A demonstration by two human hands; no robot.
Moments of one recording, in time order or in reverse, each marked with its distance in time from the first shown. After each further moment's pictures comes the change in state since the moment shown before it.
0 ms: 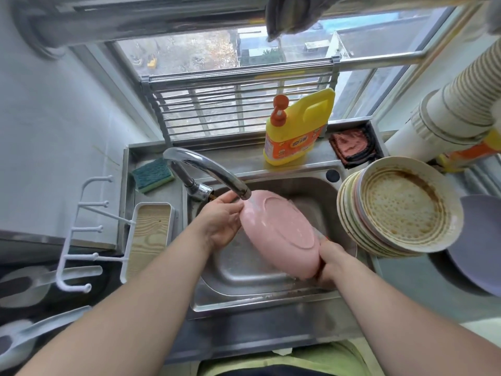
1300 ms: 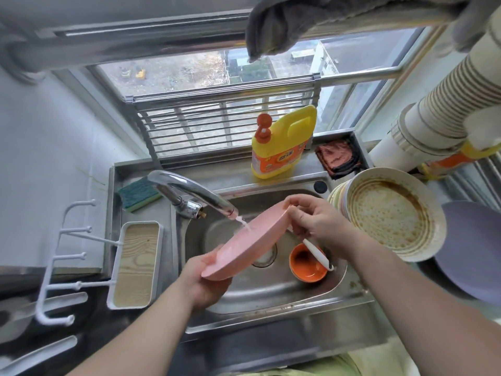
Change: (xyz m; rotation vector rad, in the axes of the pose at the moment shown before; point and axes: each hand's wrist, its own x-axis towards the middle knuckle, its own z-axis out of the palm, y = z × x) left_hand -0.028 -0.047 -0.045 -0.407 0.248 -0.515; right_hand -0.079 -0.075 0.010 -0.565 -0.434 -0.905
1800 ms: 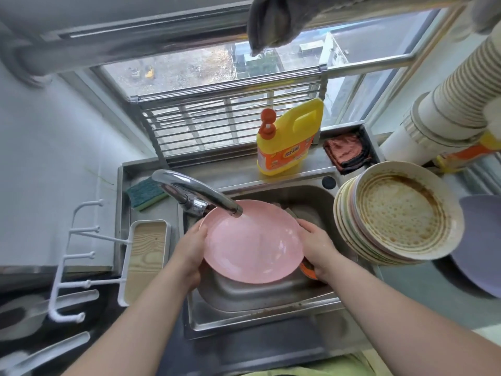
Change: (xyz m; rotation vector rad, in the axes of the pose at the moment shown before) left_hand -0.024 0.028 0.024 0.583 0.096 0.641; right_hand 0.008 0.074 0.038 0.200 0.291 0.362
